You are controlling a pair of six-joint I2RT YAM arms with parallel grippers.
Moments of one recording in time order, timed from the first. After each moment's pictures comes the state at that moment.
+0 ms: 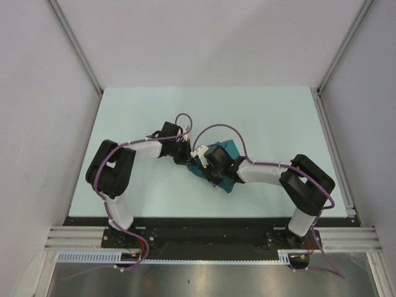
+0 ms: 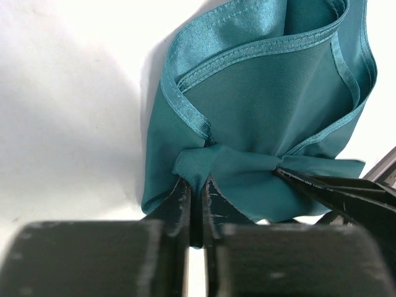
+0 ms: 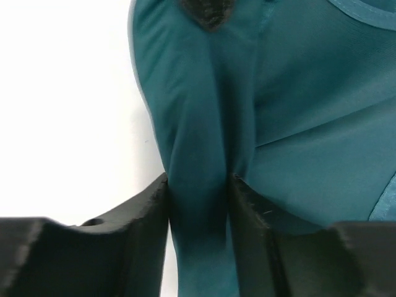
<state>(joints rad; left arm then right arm) -0.42 1.83 1.01 -0.20 0.47 -0.46 0.91 1.72 0.94 -0.13 0.06 -0.04</state>
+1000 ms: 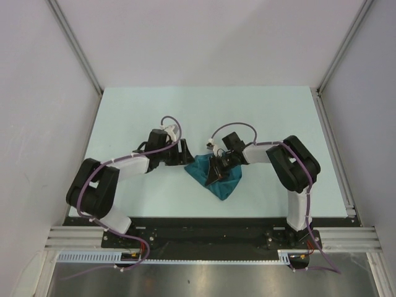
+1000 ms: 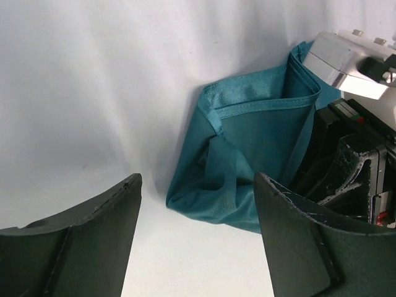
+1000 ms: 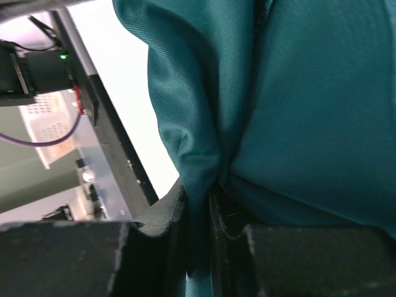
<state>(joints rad) -0.39 1.56 0.73 0.06 0.34 -0.47 0.59 1.97 1.05 -0.17 -0.88 0.31</state>
